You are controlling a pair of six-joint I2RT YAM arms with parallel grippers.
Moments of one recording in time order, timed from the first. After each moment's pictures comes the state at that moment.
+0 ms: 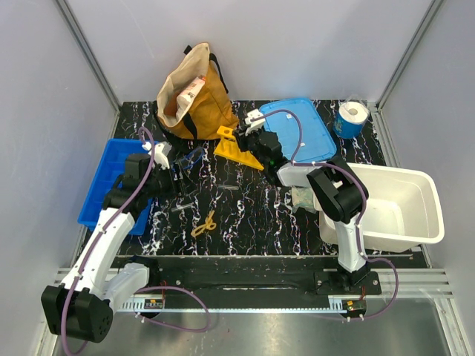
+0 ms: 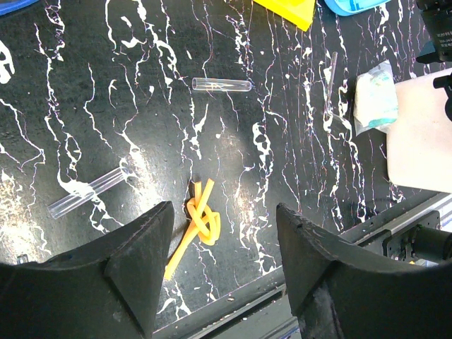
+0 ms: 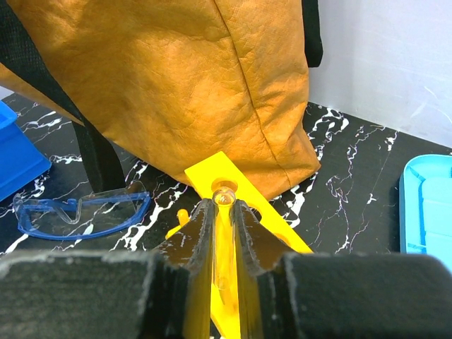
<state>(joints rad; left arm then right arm) -0.17 0.93 0.80 -0.55 0.40 -0.37 0.62 2.08 1.21 0.89 0.02 0.05</state>
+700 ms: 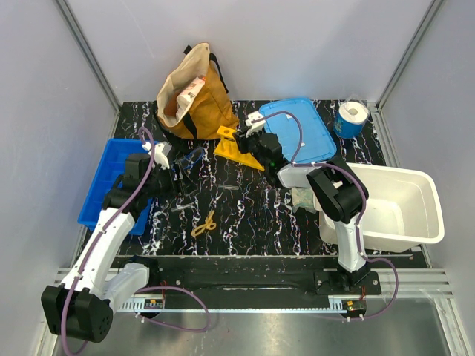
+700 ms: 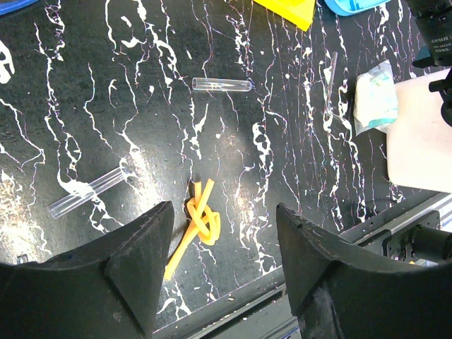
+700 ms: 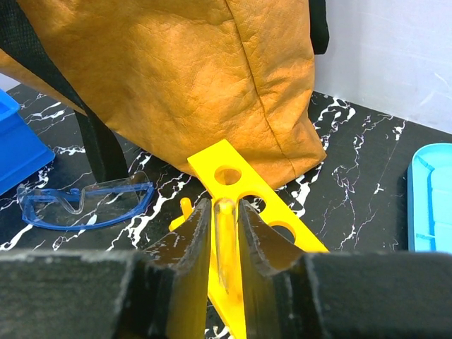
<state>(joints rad) -0.17 0.93 0.80 -0.55 0.40 -0.37 0.62 2.08 1.19 0.90 0.01 0.06</state>
